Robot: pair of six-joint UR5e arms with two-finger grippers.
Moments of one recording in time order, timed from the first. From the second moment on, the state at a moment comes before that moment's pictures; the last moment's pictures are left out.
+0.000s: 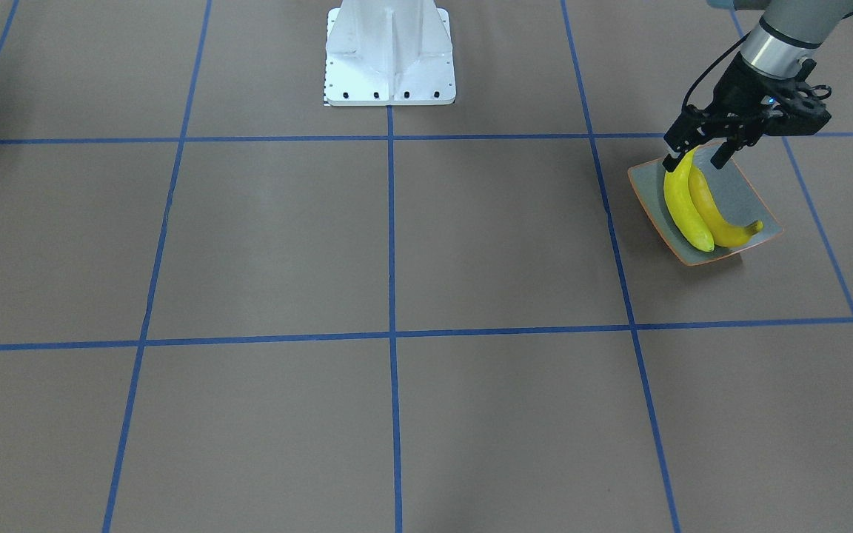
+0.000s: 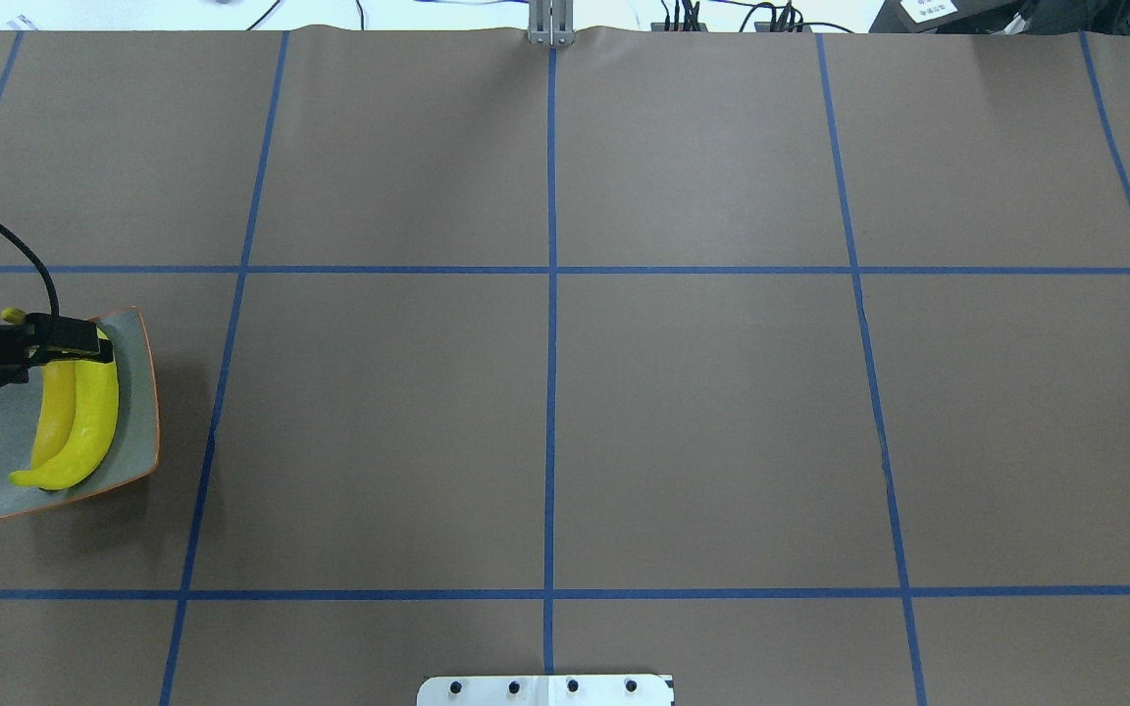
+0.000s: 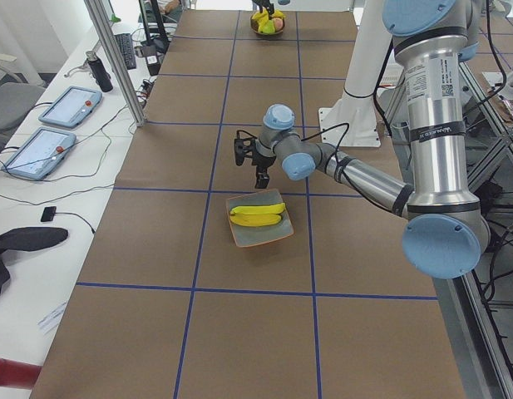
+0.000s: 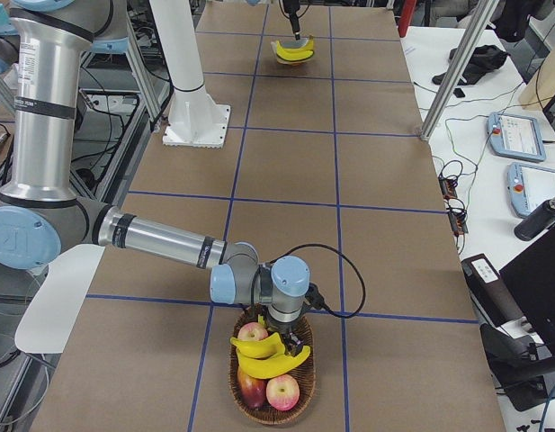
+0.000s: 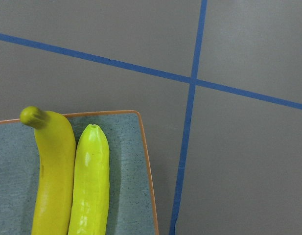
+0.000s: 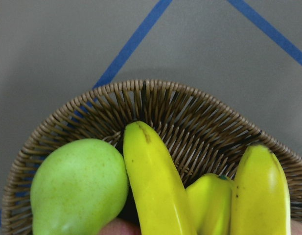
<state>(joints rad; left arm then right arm) -0.85 -1.40 -2.12 -2.07 -2.01 -1.23 1.47 -1.73 1.48 -1.34 2.18 -0.68</state>
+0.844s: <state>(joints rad) -0.84 -1.40 -2.12 -2.07 -2.01 -1.23 1.52 -1.73 1.57 -1.56 2.14 -0.62</state>
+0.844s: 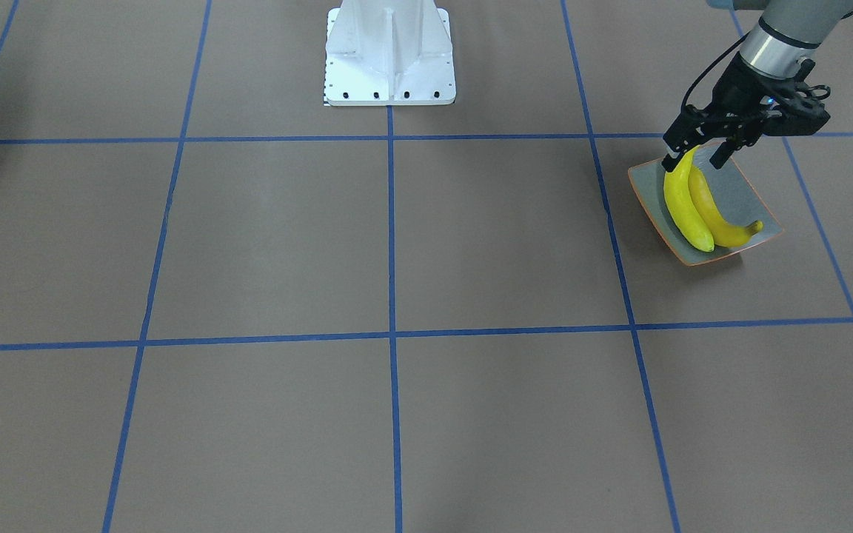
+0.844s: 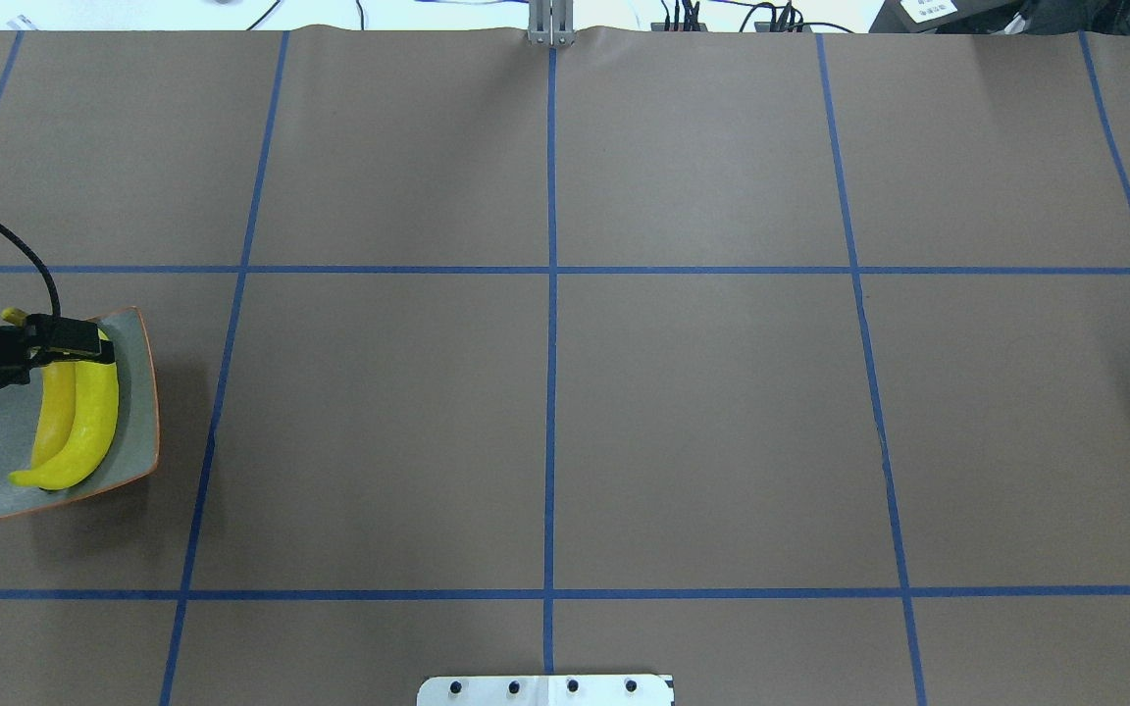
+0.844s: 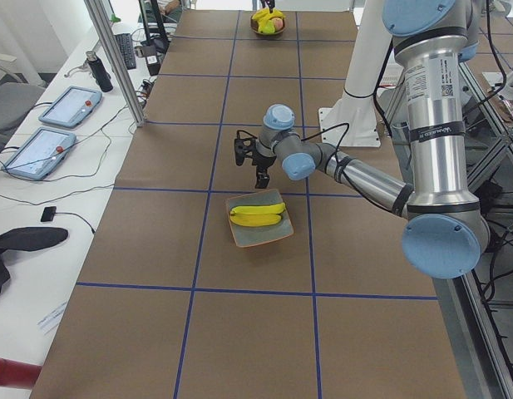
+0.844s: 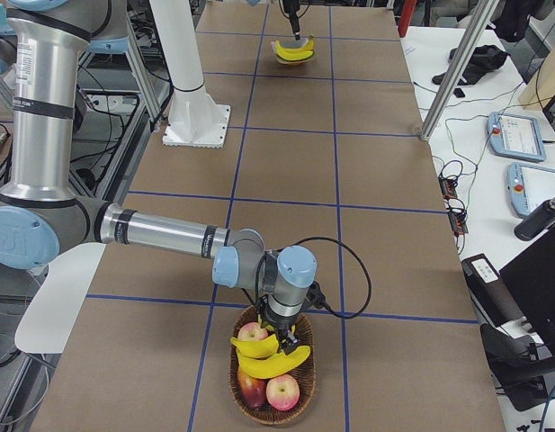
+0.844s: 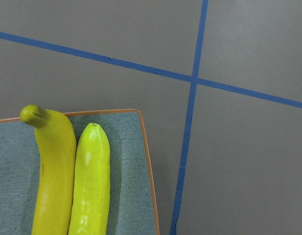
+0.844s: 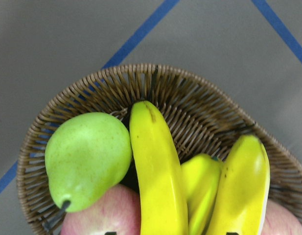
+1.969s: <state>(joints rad) -0.84 -1.40 -2.12 -2.08 -2.01 -1.23 1.52 -1.77 1.55 -1.58 2.19 -0.40</state>
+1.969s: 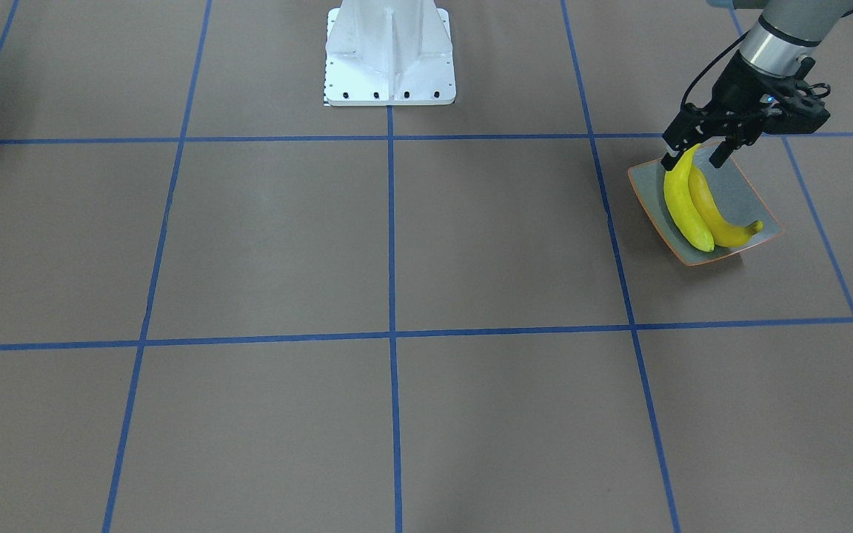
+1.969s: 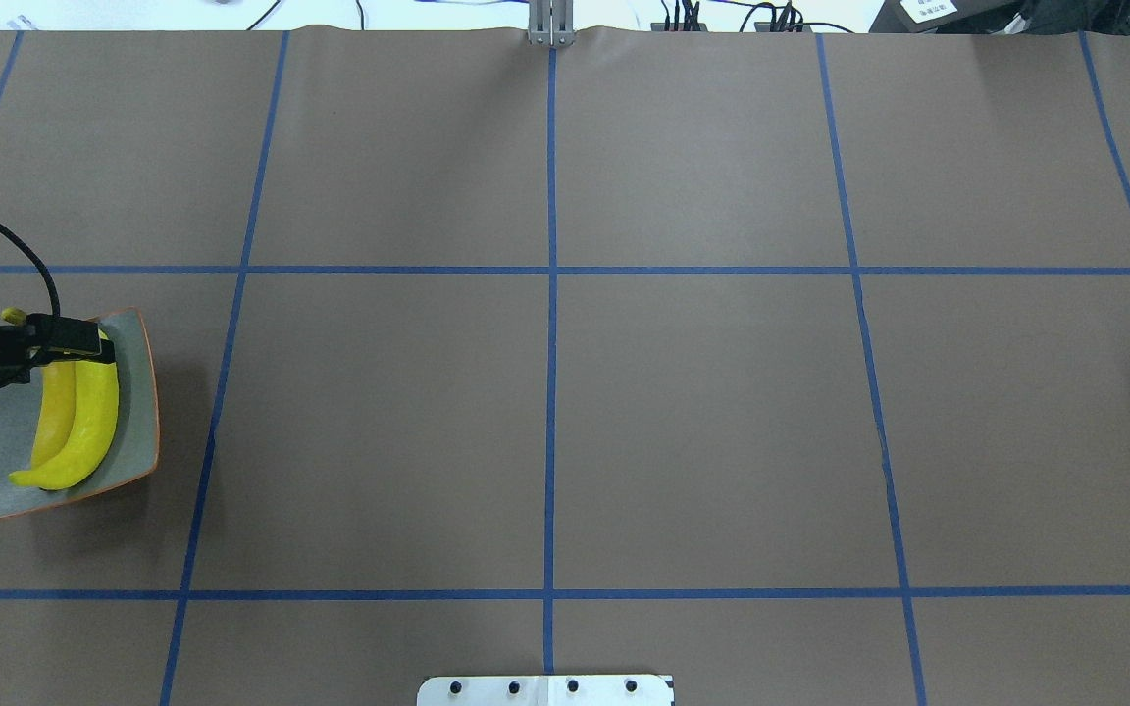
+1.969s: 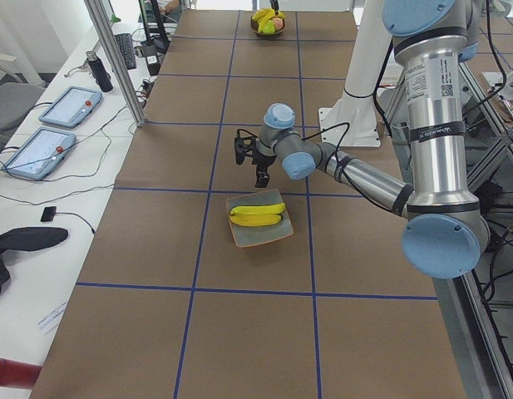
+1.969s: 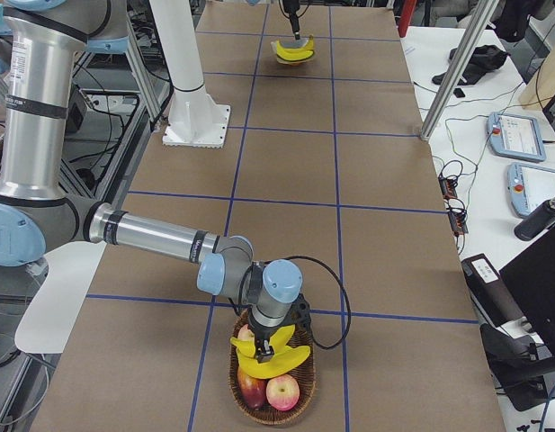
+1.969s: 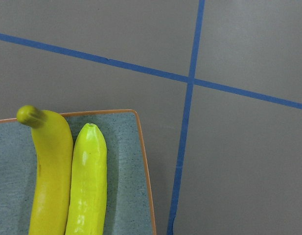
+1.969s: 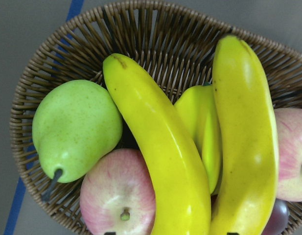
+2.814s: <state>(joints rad) -0.85 -1.40 -2.13 -2.08 -2.01 -1.23 1.52 -1.78 1.51 -1.57 2.22 -0.40</state>
